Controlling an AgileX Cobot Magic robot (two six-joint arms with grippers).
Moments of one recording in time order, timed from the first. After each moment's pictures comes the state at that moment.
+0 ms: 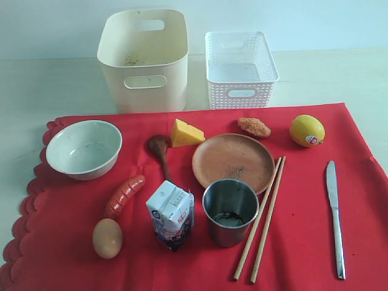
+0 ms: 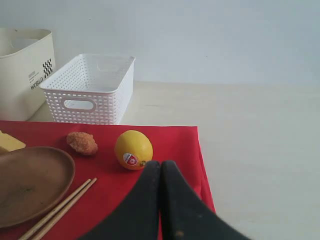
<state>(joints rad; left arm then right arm) -0.12 0.01 0.00 0.10 0.37 -0.15 0.08 0.01 -0.01 0.00 0.29 0.00</state>
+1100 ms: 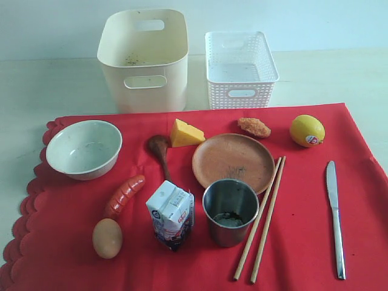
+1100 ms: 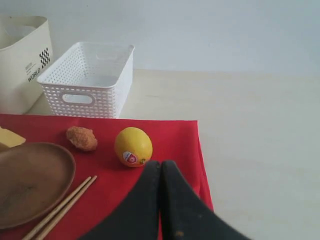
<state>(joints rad) -0.12 0.01 0.00 0.10 0.37 -0.15 0.08 0.23 -0.13 0.00 0.29 0.00</state>
